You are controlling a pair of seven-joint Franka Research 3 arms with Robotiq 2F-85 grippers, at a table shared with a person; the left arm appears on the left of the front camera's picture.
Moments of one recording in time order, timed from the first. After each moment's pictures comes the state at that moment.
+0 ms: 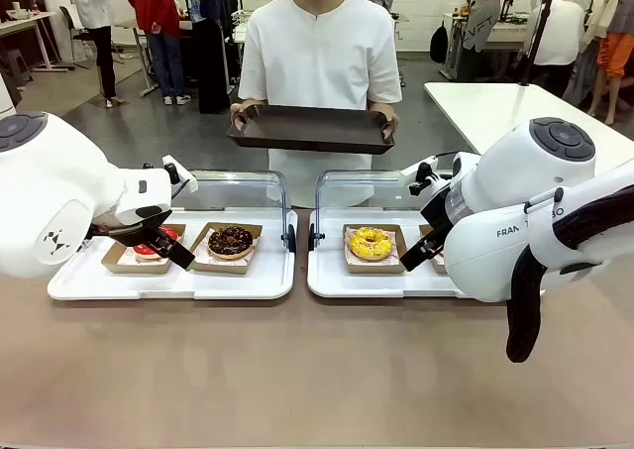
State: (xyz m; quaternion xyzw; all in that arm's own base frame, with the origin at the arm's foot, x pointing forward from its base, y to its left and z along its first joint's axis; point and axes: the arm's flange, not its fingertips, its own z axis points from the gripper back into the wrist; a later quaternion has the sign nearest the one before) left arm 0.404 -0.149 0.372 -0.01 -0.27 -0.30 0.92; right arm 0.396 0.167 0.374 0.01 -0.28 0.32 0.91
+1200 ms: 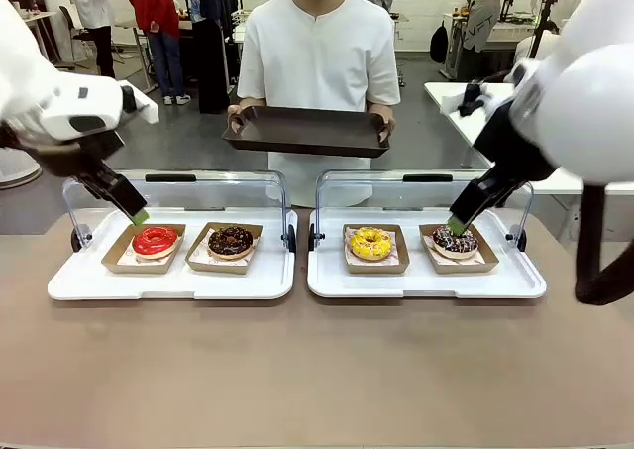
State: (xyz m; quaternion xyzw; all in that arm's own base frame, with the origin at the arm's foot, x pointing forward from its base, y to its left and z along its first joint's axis) left arm 0.356 -0.128 0.520 0.02 -0.21 -0.31 0.93; right arm 0.325 0.138 0.533 0.01 -0.20 0.32 0.93
